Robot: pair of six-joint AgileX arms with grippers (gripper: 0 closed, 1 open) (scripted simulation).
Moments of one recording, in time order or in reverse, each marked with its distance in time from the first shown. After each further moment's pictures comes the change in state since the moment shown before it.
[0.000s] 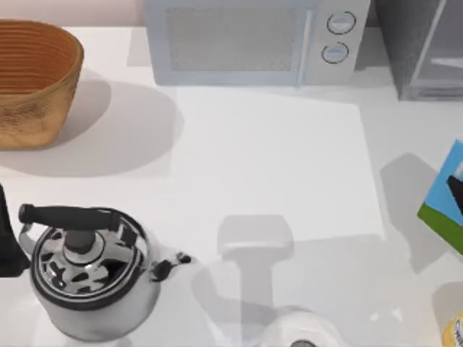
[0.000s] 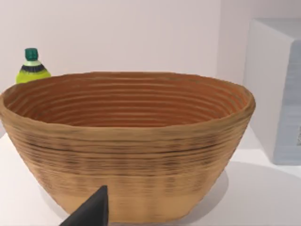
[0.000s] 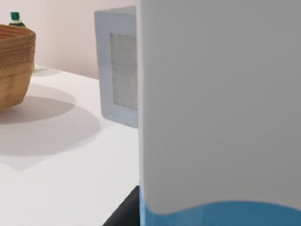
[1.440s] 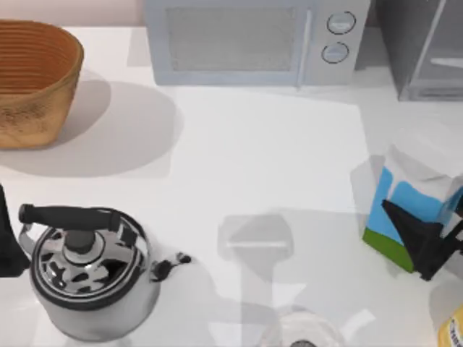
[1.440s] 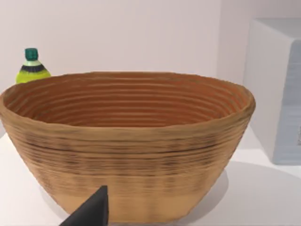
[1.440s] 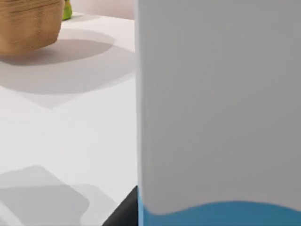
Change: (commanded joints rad) left arm 0.000 0.000 0.000 0.000 0.000 0.000; right arm 0.183 0.673 0.140 0.536 0.055 -0.003
